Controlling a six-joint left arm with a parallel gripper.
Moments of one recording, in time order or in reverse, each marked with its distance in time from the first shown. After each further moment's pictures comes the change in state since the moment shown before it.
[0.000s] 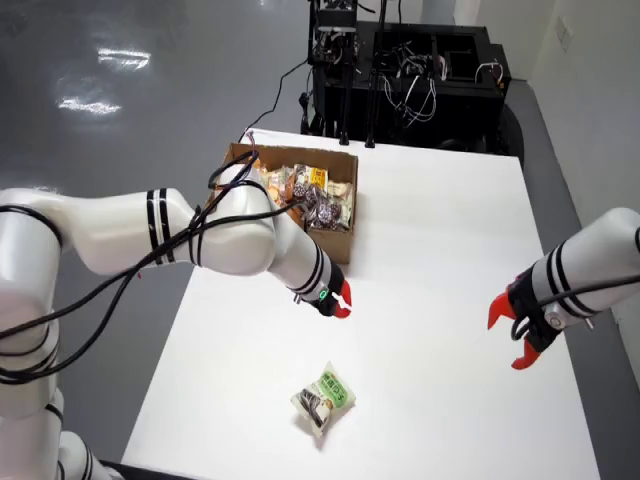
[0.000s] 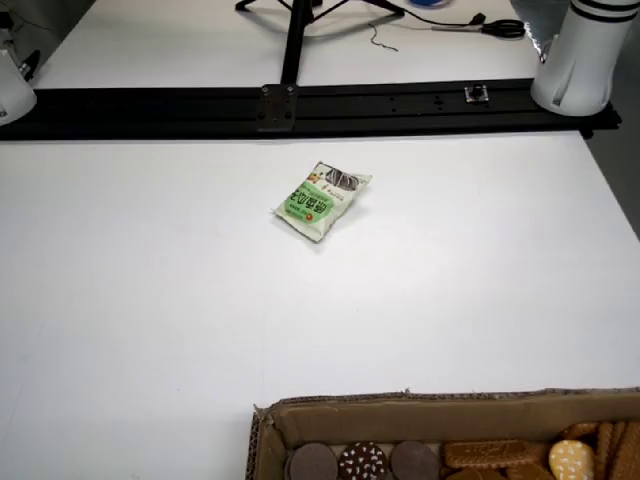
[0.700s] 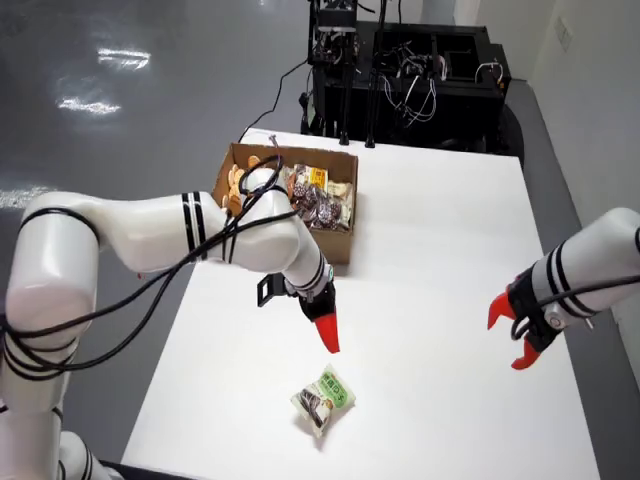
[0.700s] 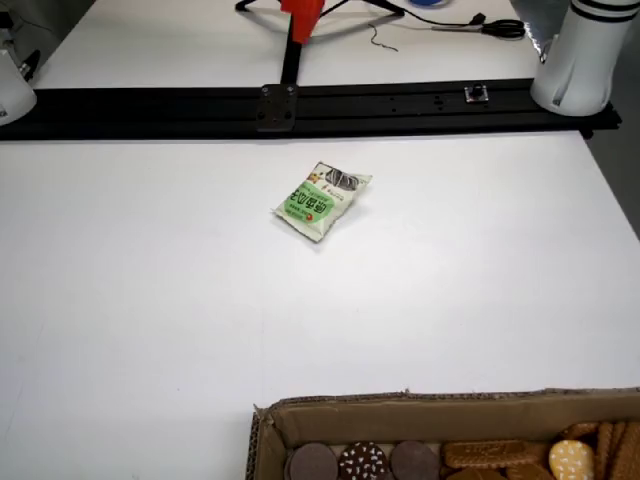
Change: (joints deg) arm 2.8 7.7 -5.3 4.8 8.5 -42.0
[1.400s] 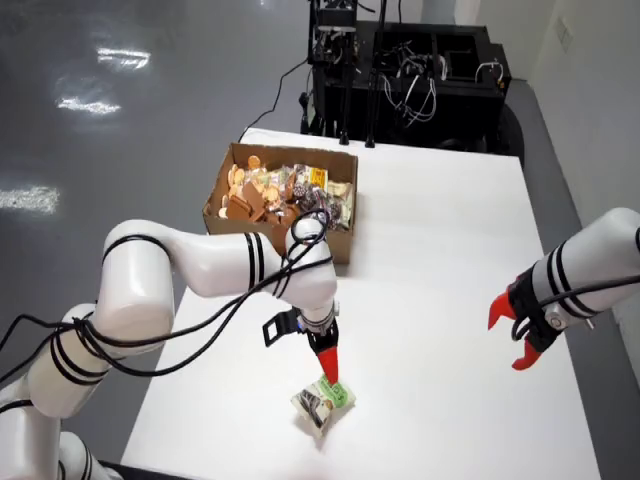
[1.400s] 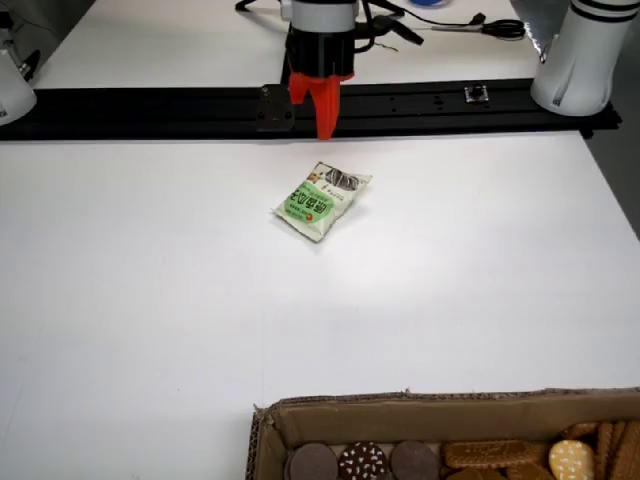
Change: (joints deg) arm 0.8 16.8 -7.9 2.1 6.2 -11.6
